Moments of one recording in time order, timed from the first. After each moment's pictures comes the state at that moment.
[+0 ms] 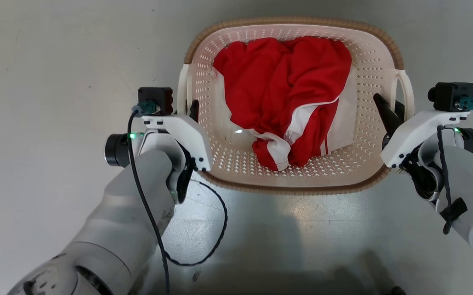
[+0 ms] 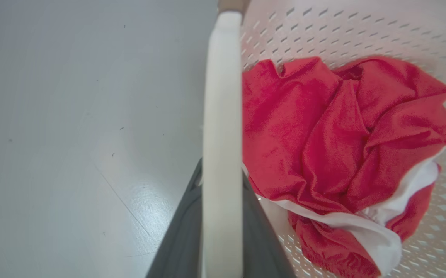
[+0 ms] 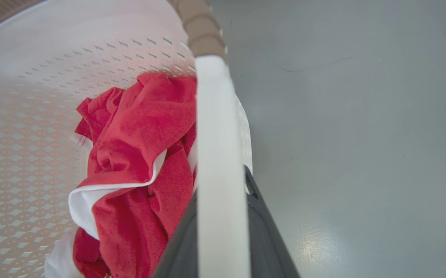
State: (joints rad) left arm -1.00 0.02 -1.01 1.16 -1.13 0.10 -0.25; right arm -1.01 -0.42 1.26 0.93 1.44 0.11 -0.25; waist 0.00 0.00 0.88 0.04
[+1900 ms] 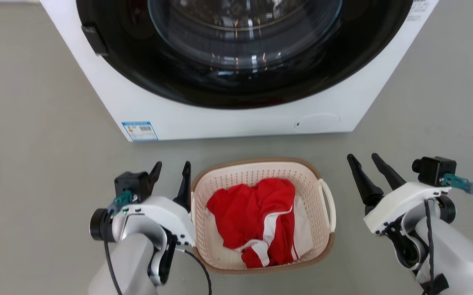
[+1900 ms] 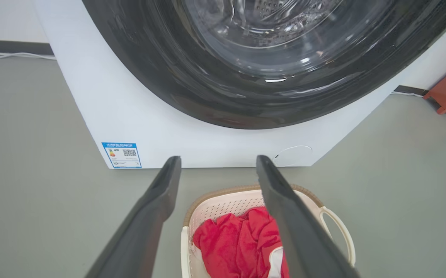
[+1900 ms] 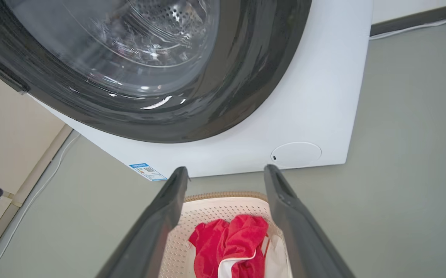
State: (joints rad) left arm -0.47 0.09 -0.44 0.68 -0.54 0.09 -0.26; right arm -0.59 -0.35 0.71 0.74 1.01 0.12 -0.25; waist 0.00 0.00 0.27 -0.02
